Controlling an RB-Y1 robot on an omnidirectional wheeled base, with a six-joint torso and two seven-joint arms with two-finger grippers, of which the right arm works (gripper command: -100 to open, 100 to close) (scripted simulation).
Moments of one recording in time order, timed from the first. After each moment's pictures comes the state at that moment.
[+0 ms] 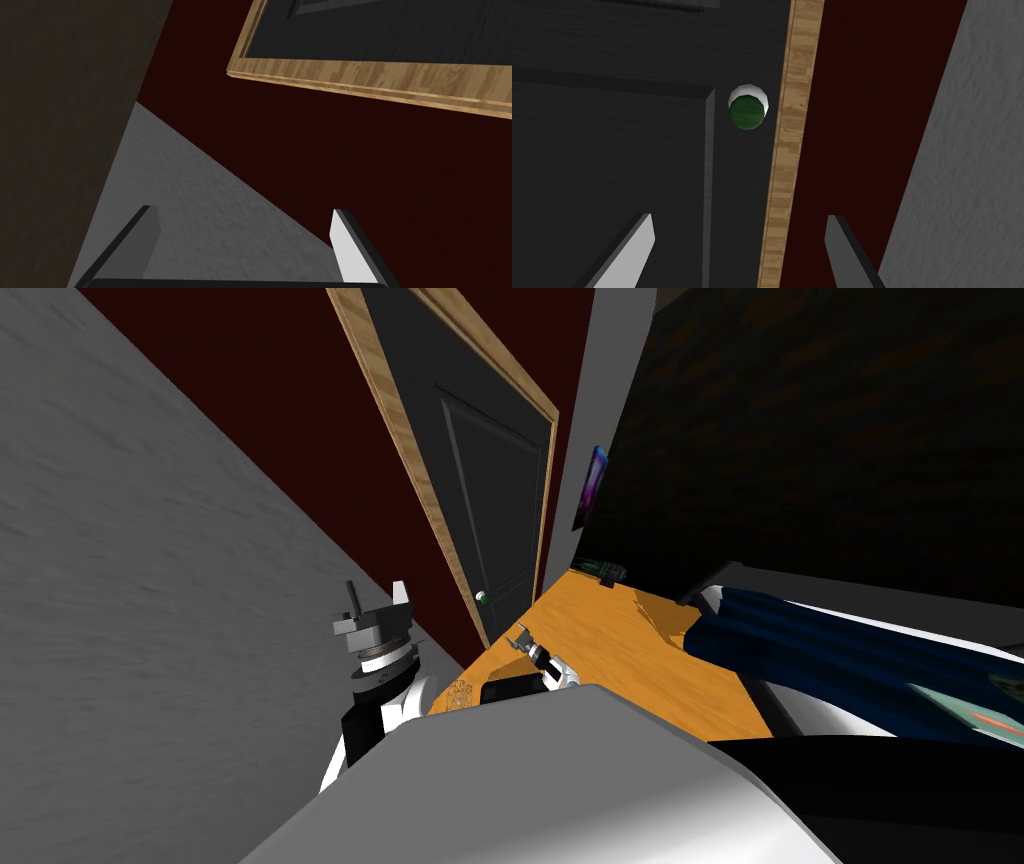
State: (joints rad) arm -0.04 -0.05 0.24 -0.78 0.56 -0.81 1.18
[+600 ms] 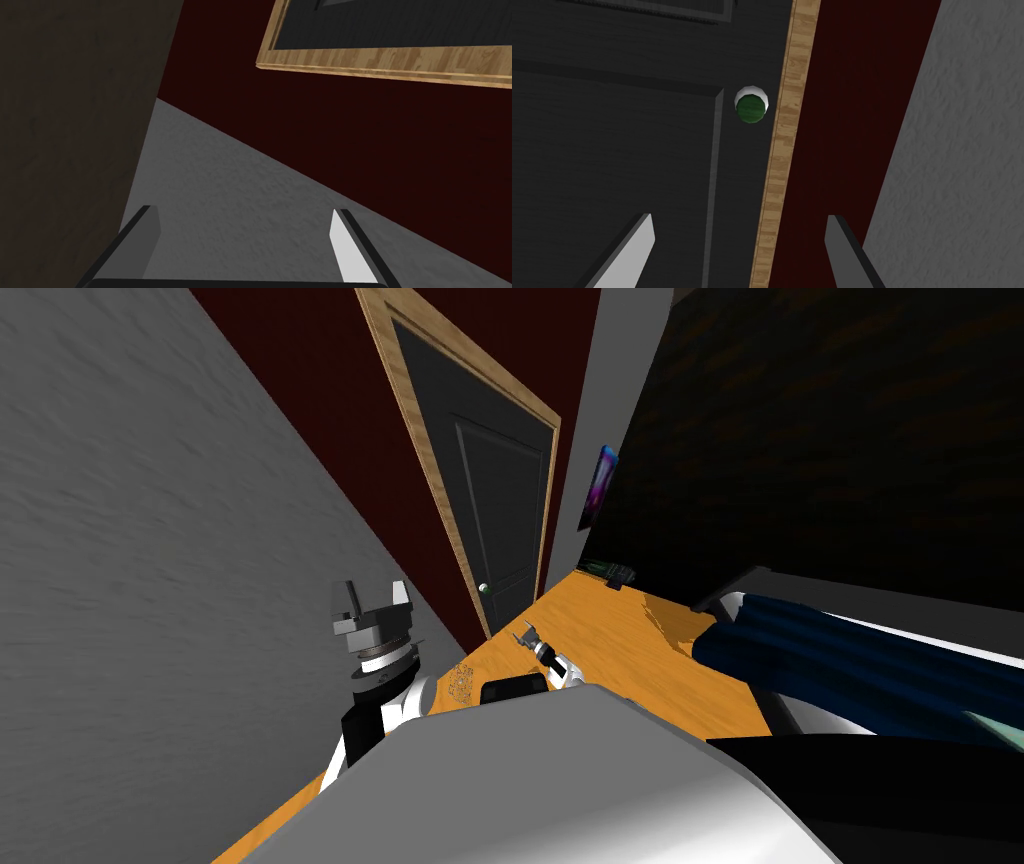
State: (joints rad) arm -0.07 -0.09 0.20 -0.74 0.50 -0.81 1.23
